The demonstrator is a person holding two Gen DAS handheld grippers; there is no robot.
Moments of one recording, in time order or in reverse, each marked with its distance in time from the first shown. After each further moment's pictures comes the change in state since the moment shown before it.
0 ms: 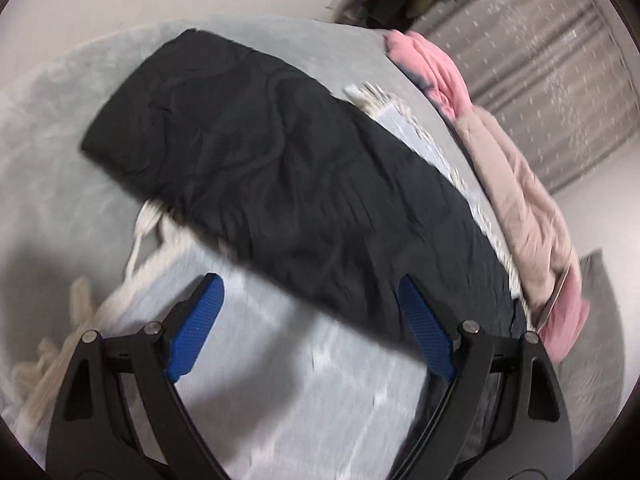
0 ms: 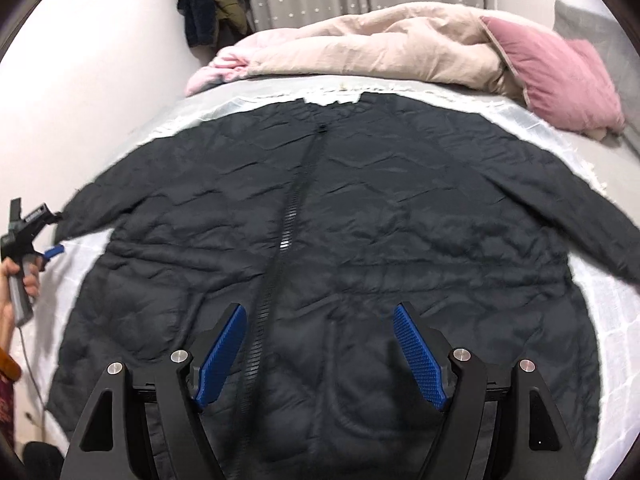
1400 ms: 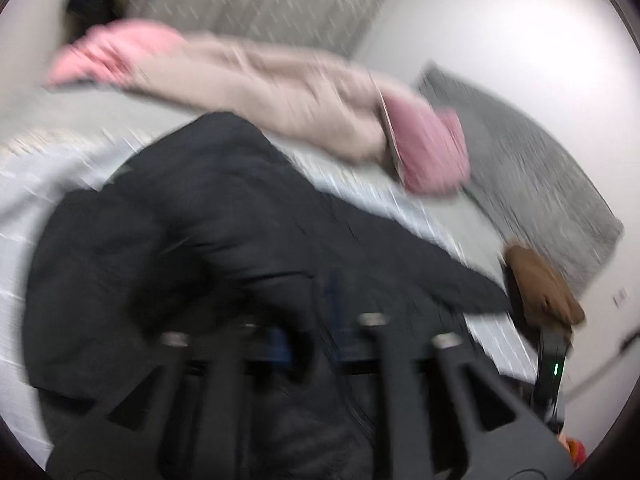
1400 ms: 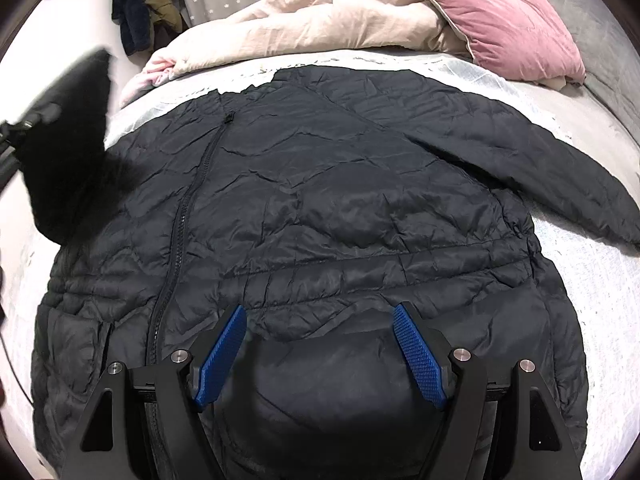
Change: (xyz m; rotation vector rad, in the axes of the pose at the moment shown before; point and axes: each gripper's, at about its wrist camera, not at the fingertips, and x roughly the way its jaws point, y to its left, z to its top) left arm 0.004 -0.298 -0.165 0.773 0.220 -0.490; right arm 0.028 -0.067 0.006 0.173 0.082 -0.079
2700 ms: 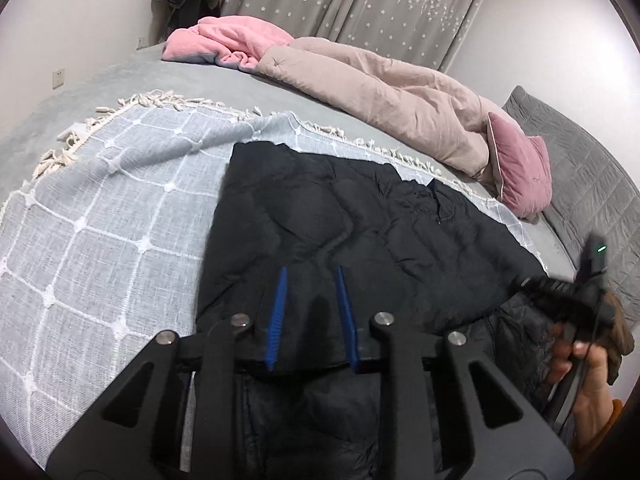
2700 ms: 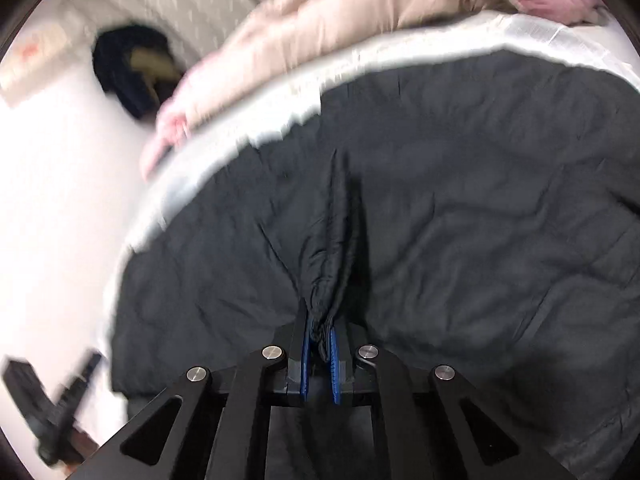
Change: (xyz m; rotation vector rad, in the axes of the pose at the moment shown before) left arm -0.058 0.131 -0.033 -0.134 -0.099 0.324; right arm 0.079 0.048 0.110 0.263 -0.135 0.291
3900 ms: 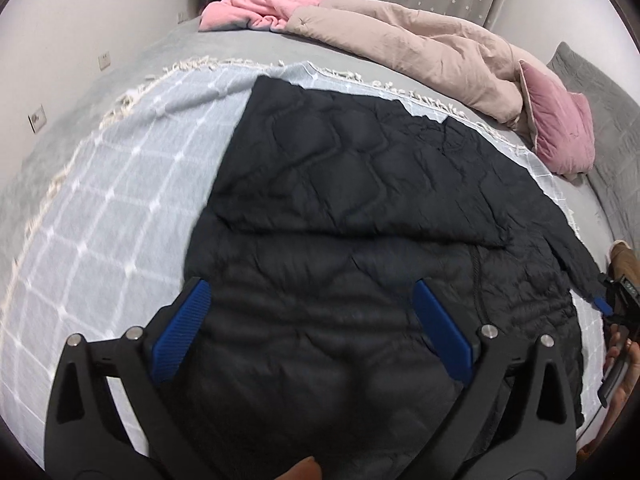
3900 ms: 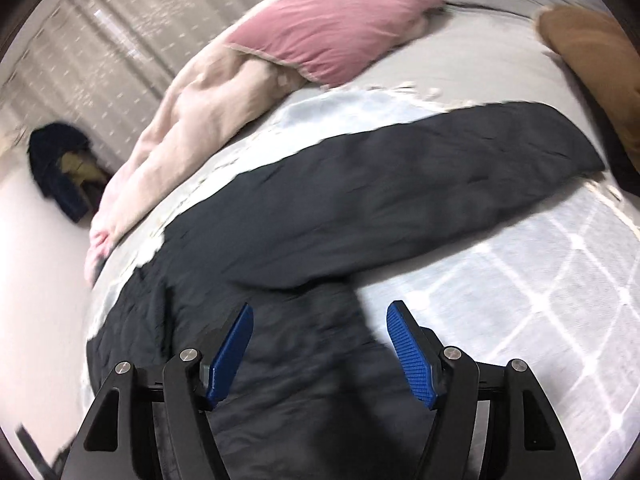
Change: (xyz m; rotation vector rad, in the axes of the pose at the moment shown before) left arm -0.052 -0.090 -0.046 -0.024 0.169 0.236; right arm -0.200 -0.215 0.006 0.284 -0.111 -0.266
